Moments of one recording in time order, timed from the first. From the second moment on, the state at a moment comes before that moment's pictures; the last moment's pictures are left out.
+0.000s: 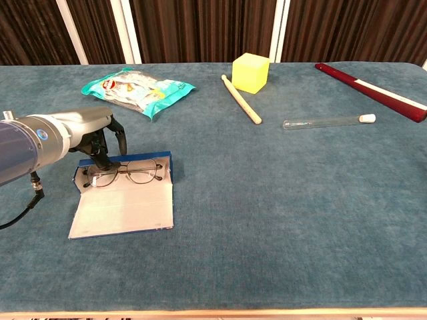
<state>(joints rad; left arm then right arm) -0.90 -1.67 -0.21 -1.68 0.34 1.29 0.77 0.01 -1.08 0.10 -1.66 -1.45 1.53 0.03</state>
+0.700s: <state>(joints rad) -0.89 -1.69 -0.23 -1.66 0.34 1.28 0.79 0.01 -1.08 0.10 -1.66 -1.45 1.53 0.04</state>
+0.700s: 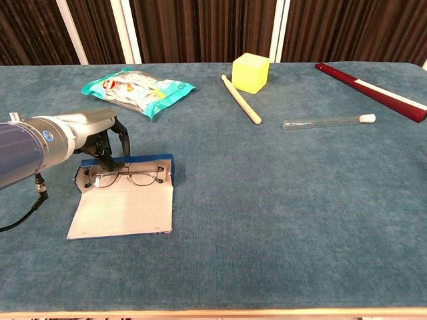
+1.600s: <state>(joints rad) -0.87 -1.66 -0.27 -1.66 0.41 1.29 0.79 0.01 -1.08 0.10 -1.66 -1.45 1.53 0.03</state>
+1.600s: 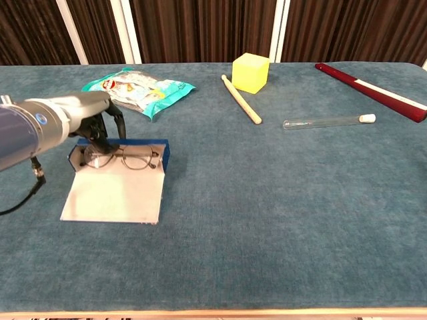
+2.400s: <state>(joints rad) -0.74 -1.66 -0.13 -1.32 0.80 1.29 0.61 0.01 -1.08 0.10 -1.66 -1.44 1.53 0.03</state>
